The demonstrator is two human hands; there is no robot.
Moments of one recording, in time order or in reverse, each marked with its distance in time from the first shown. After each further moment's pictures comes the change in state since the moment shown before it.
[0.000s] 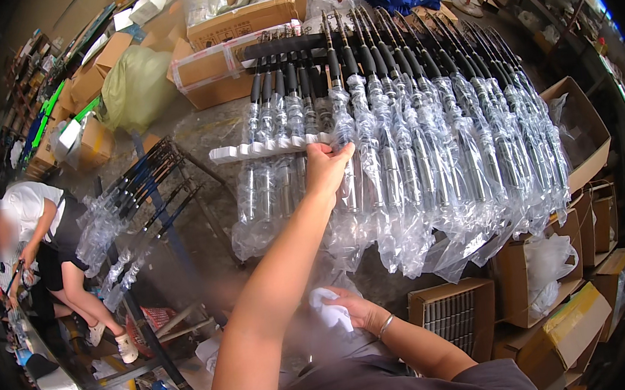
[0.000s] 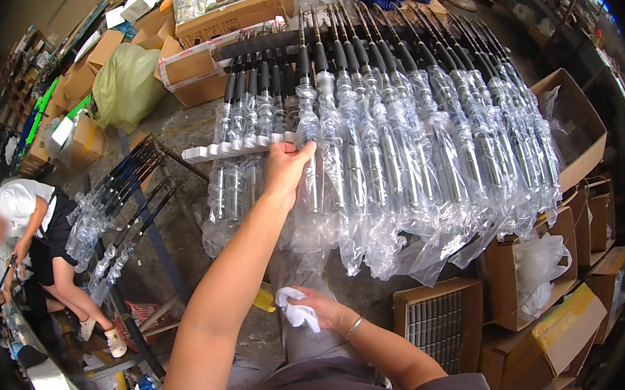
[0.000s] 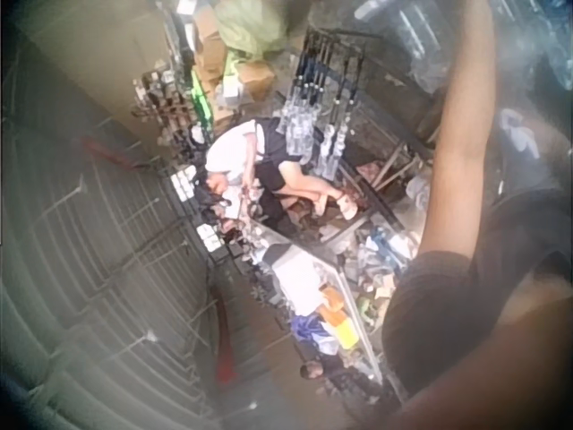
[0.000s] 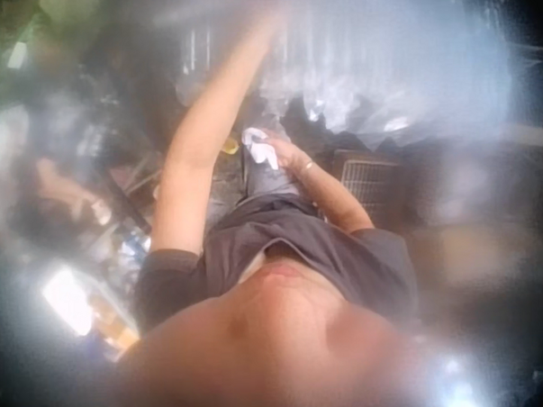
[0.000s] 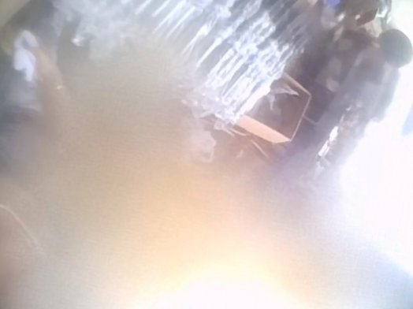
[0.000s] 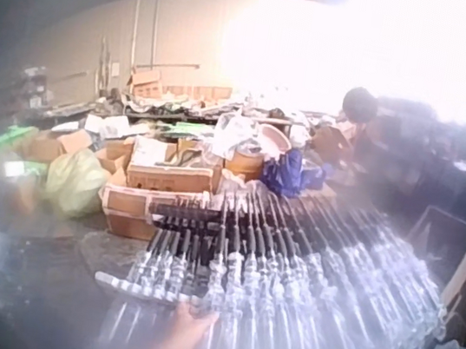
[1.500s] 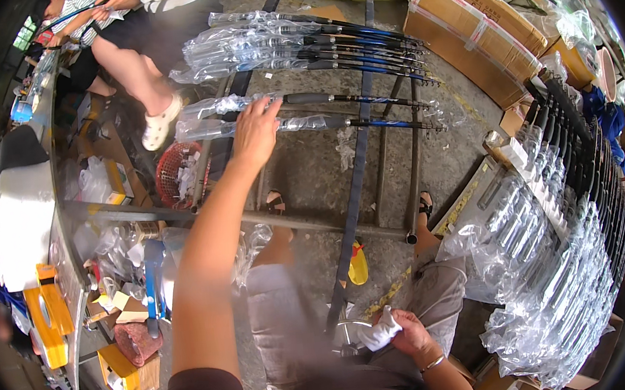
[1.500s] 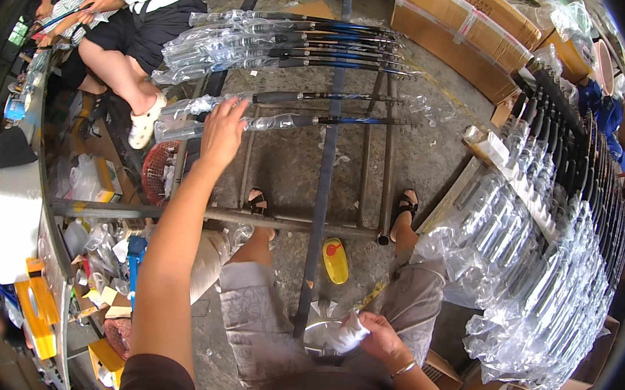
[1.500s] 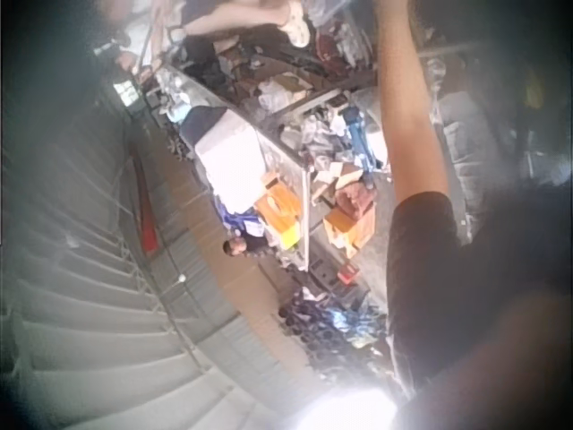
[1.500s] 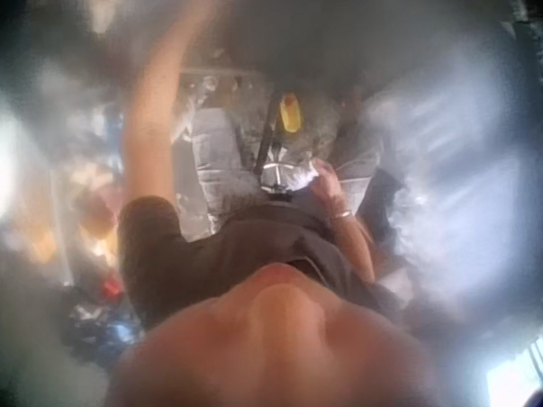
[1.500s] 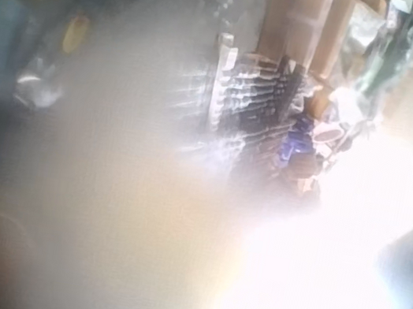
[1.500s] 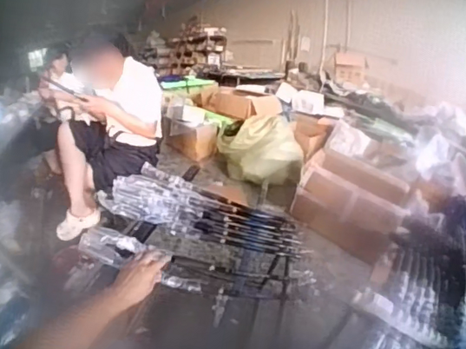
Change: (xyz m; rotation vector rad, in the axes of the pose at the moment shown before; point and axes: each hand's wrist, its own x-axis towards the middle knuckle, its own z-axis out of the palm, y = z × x) left_hand -0.071 -0.128 -0.573 1.306 0.633 0.273; right_hand 0.076 0.072 0.049 -0.319 0.209 0.389
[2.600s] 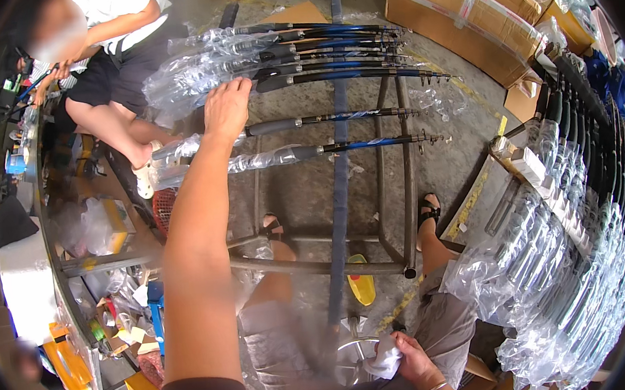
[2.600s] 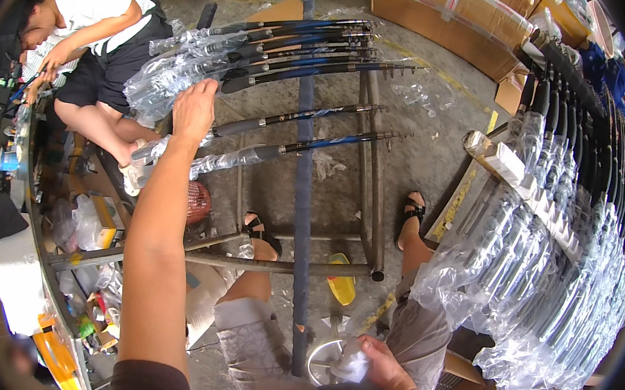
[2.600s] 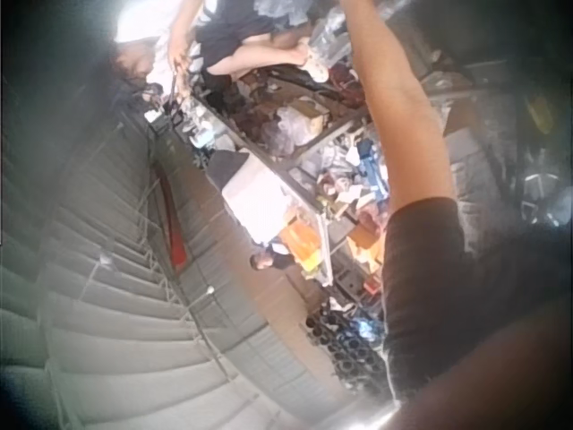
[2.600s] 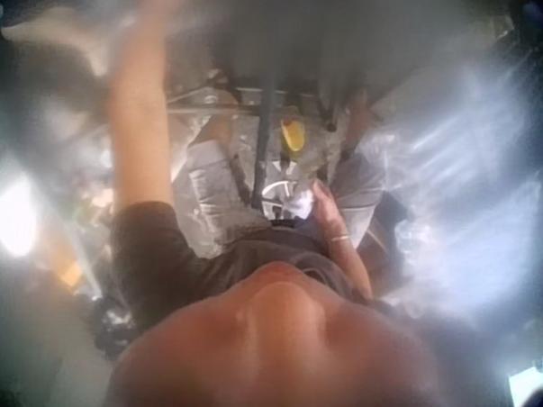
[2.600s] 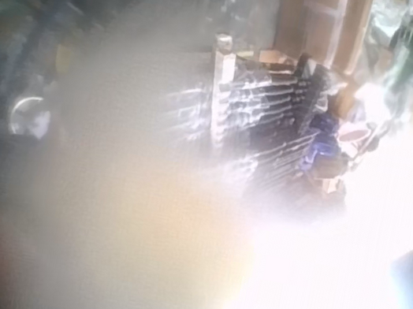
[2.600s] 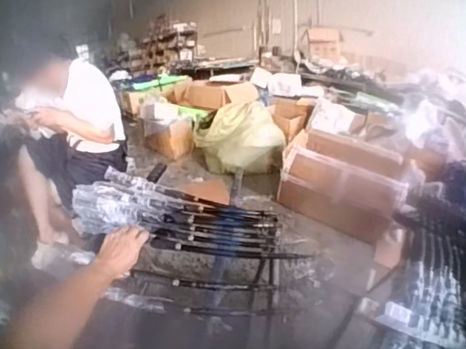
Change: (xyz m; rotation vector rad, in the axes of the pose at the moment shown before) left_hand 0.130 -0.028 0.050 0.315 0.059 0.184; right_hand 0.018 0.005 -0.016 0.095 0.181 0.035
